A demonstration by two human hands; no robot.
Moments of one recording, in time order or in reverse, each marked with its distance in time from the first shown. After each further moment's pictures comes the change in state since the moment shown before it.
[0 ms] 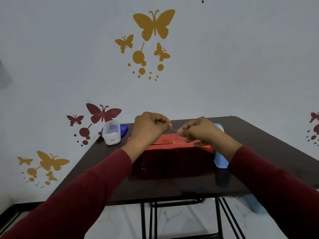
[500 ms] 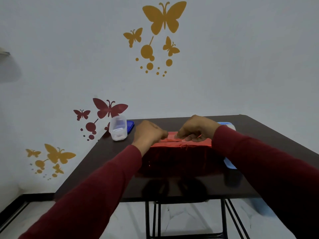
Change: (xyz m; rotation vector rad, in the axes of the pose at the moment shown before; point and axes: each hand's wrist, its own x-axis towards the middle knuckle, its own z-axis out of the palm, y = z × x) left_hand 0.017 -0.047 0.005 0.084 -0.044 -0.491; right_hand 0.066 -0.016 0.034 -0.217 -0.198 0.247
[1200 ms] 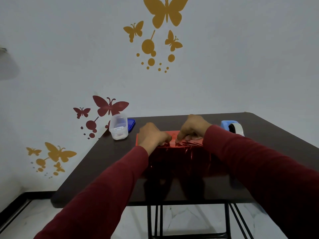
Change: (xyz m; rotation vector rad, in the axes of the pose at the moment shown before) left_hand 0.032 -0.013 0.019 0.157 -0.009 -0.095; right_hand 0.040 -0.012 0.018 -0.321 0.154 0.066
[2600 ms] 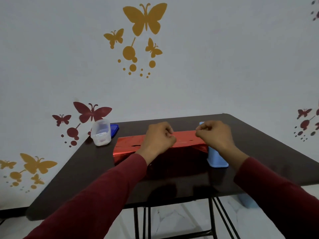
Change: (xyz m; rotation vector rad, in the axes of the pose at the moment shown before) left_hand -0.035 0.033 0.043 -0.027 0.003 0.624; right_hand -0.059 0.127 -0.018 0.384 0.586 -0.207
